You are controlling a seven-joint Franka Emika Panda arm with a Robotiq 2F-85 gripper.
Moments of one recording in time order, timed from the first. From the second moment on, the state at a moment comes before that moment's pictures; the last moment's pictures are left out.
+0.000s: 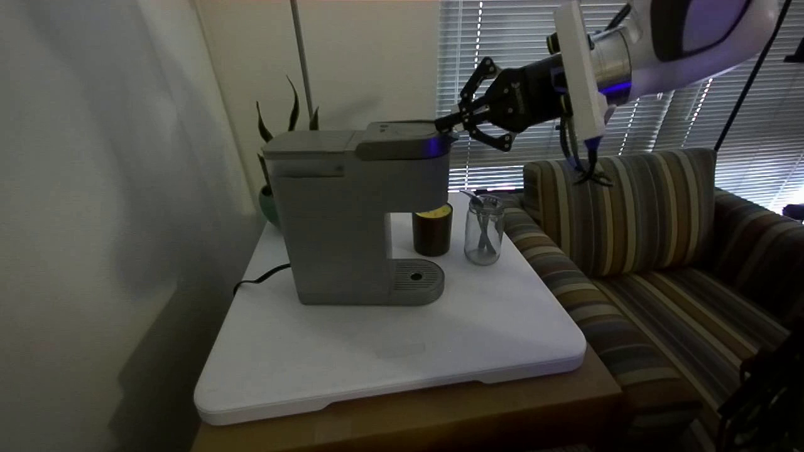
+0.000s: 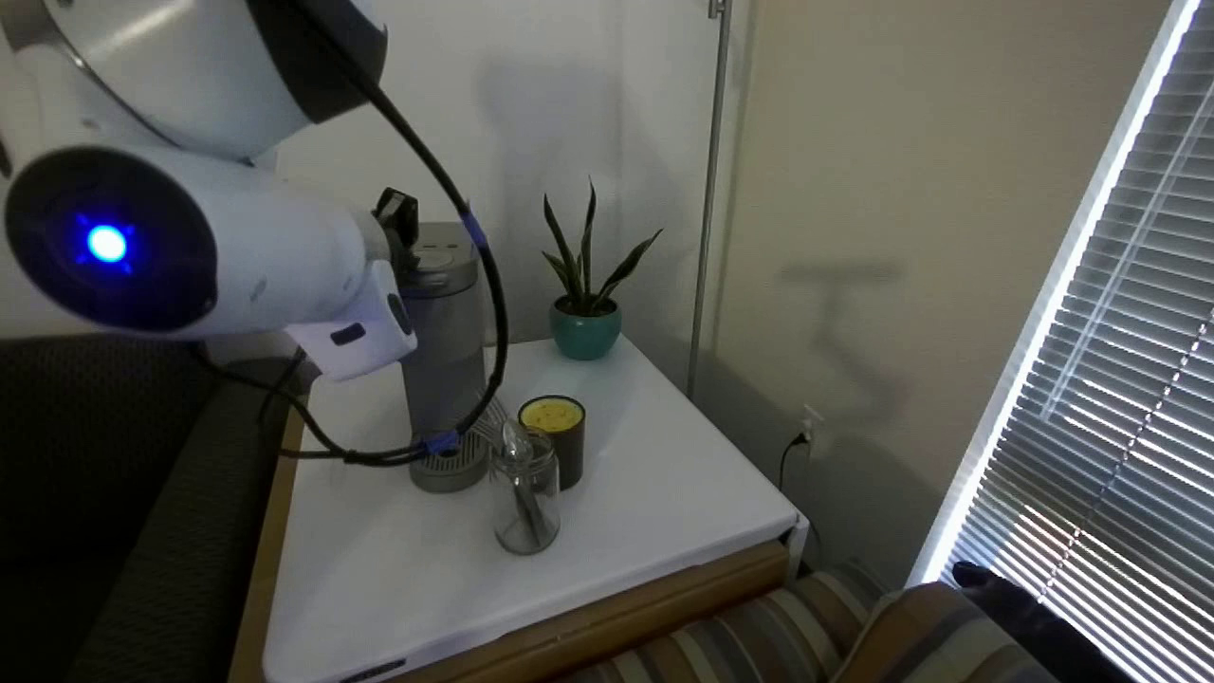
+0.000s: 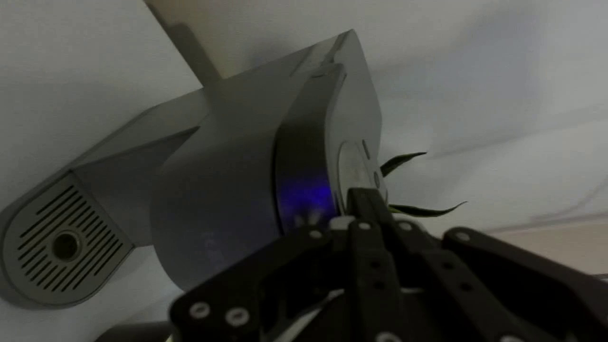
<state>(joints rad) 0.07 0.18 -0.05 -2.34 2.22 2.35 -0.70</state>
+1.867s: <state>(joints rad) 0.04 0.25 -0.10 -2.39 2.27 2.05 -0.82</state>
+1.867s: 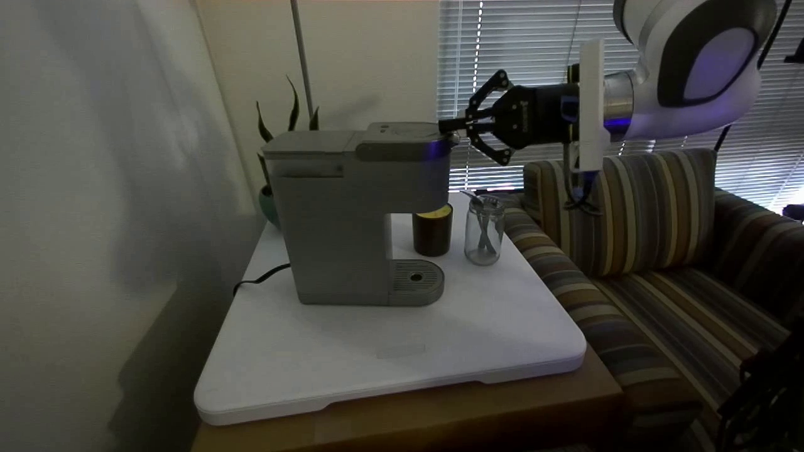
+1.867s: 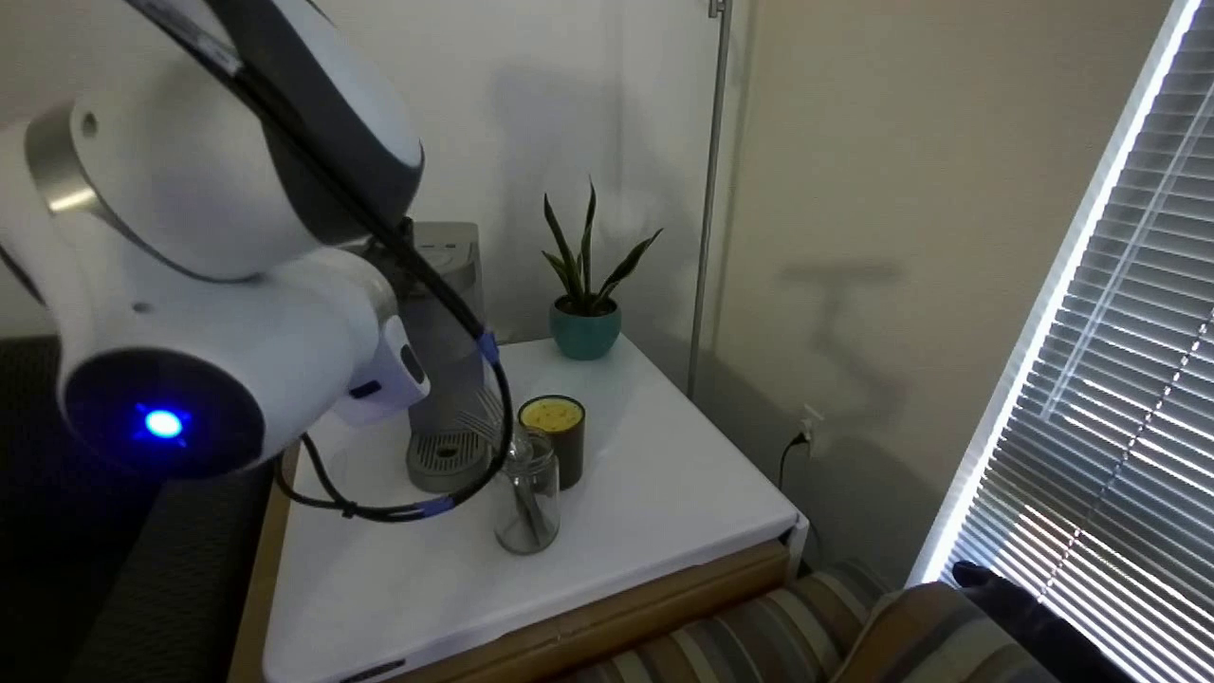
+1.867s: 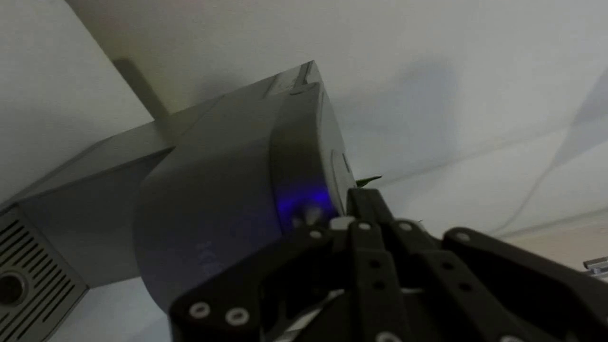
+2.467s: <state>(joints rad) 0.09 -0.09 0.00 -2.39 1.66 2.74 -0.38</state>
